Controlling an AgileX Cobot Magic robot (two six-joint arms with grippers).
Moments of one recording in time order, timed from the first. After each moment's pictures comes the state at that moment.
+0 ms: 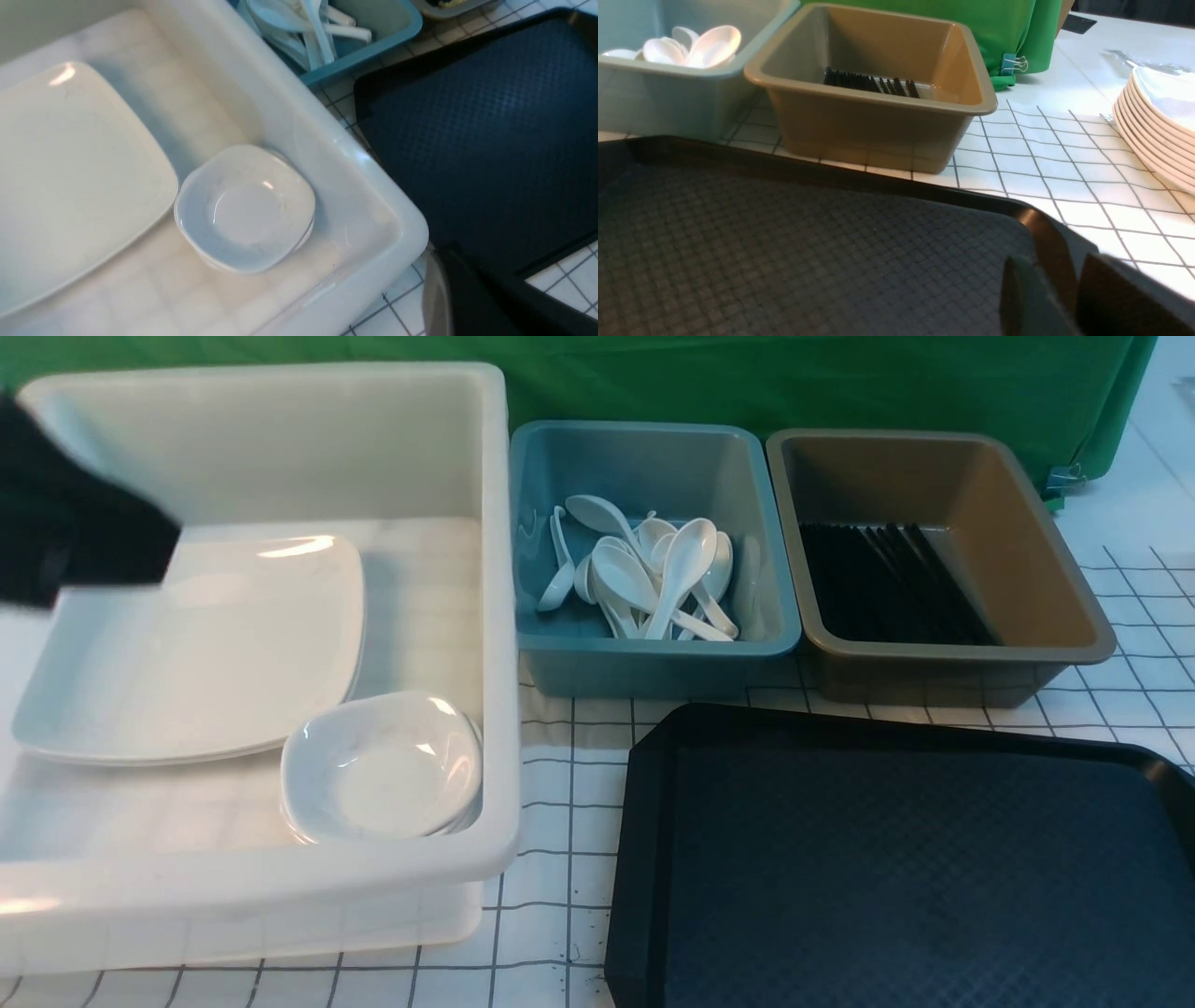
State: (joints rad) right arm 0.05 0.00 0.01 -0.10 0.23 -0.04; left arm -0.28 0.94 -1.31 -0.19 1.22 0.16
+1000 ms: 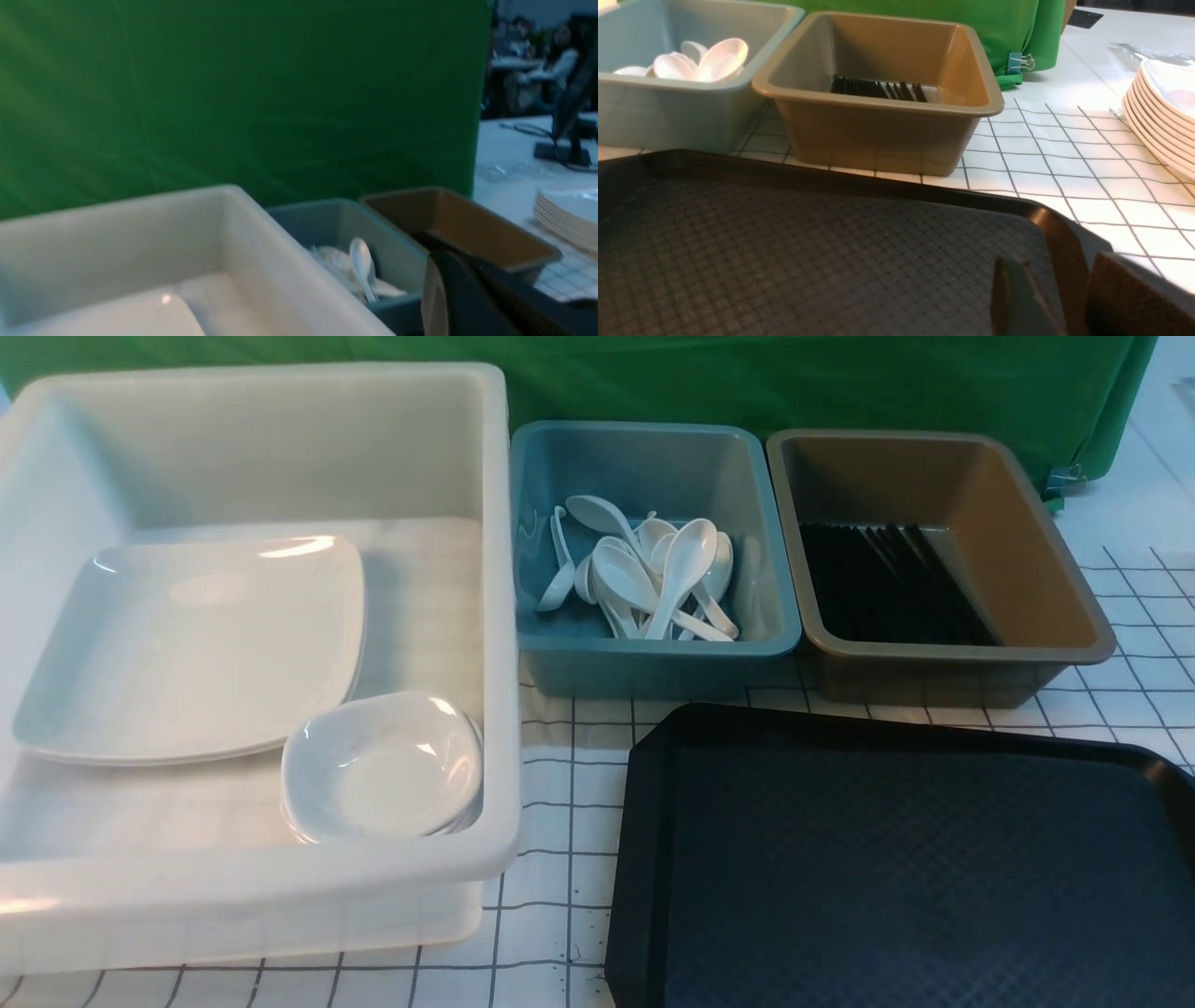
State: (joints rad) right arm 0.05 0.00 0.01 -0.06 0.23 -0.03; left arm -0.28 0.15 -0.63 -0.15 0.48 0.09
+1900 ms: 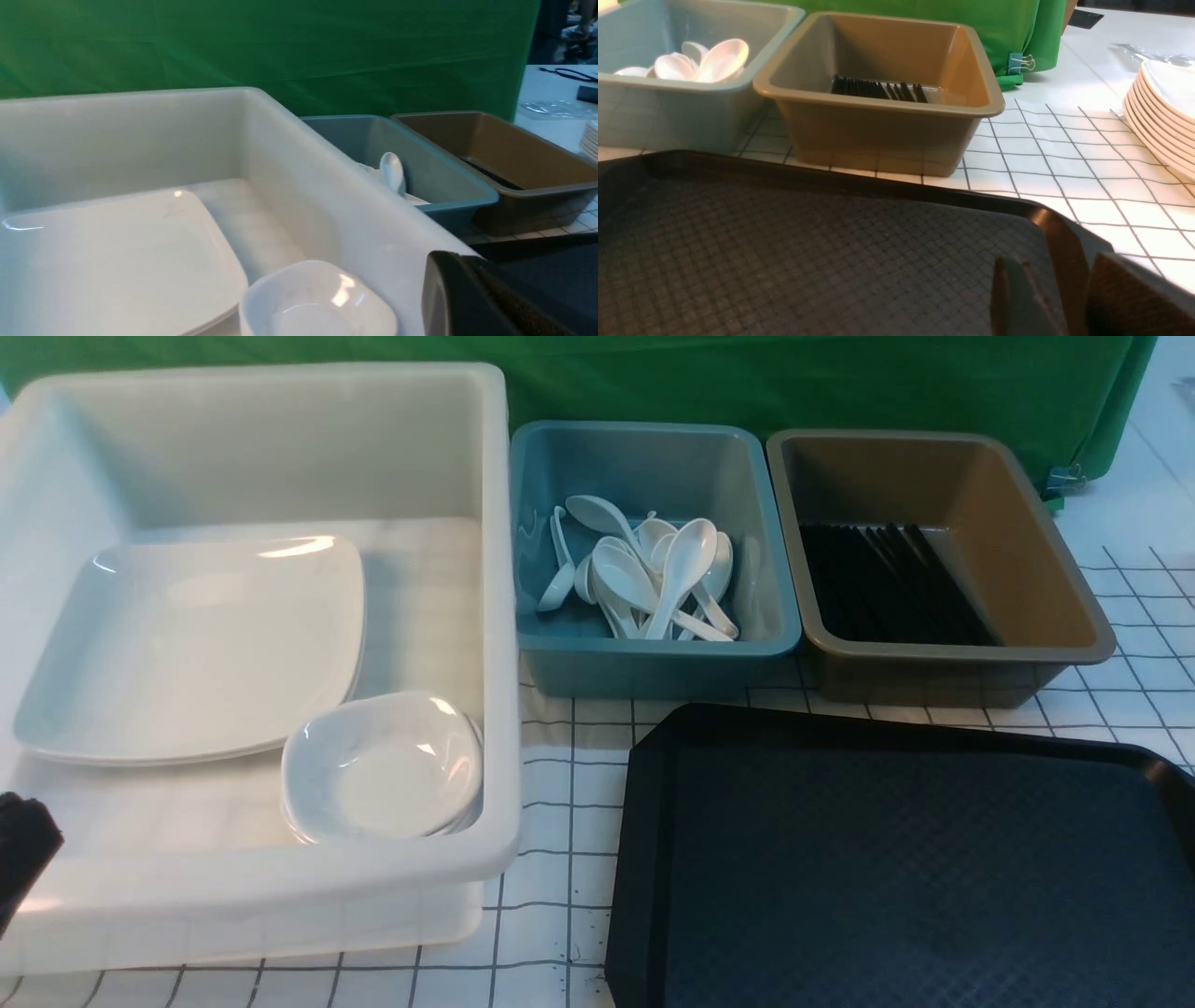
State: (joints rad) right arm 0.05 0.00 0.01 -0.06 0.23 -0.03; left arm -0.26 0.14 -0.27 -0.11 0.25 0.03
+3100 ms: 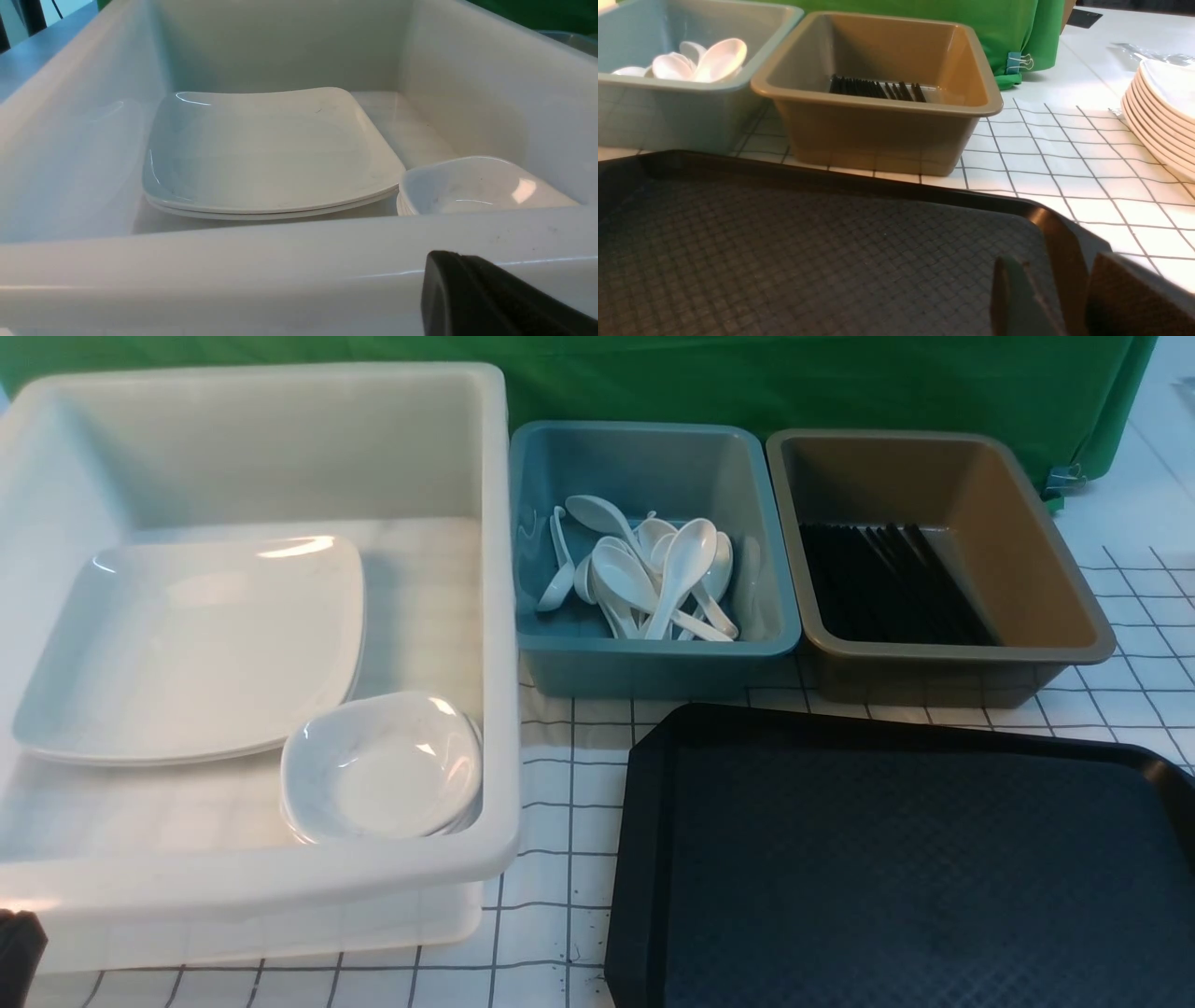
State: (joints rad) right arm 0.04 0.00 0.01 -0.06 0.23 -0.03; left arm 0.00 0.00 0.01 -0.06 0.22 0.02
